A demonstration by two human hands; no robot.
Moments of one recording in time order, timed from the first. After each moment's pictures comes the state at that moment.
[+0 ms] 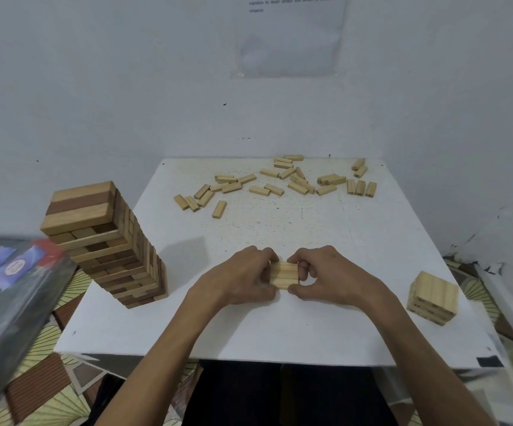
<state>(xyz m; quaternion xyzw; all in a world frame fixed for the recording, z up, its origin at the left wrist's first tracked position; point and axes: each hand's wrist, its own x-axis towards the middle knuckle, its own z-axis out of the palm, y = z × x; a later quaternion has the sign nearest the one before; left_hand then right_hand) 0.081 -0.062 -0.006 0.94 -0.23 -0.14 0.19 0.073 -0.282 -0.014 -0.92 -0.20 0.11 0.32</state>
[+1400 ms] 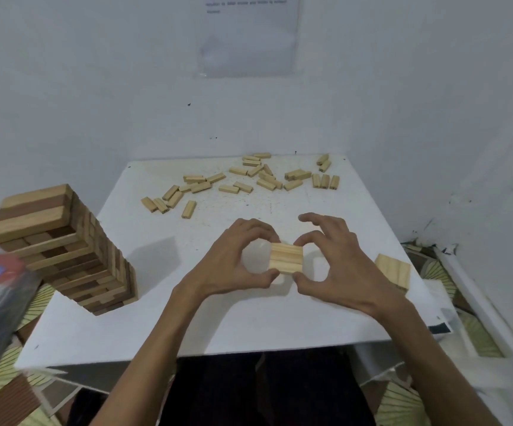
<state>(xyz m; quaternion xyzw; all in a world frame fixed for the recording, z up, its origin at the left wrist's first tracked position) 0.075 -0.085 0.007 0.85 -0.35 0.03 0.39 0.023 -0.324 0.015 -0.94 -0.19 -0.11 0.27</state>
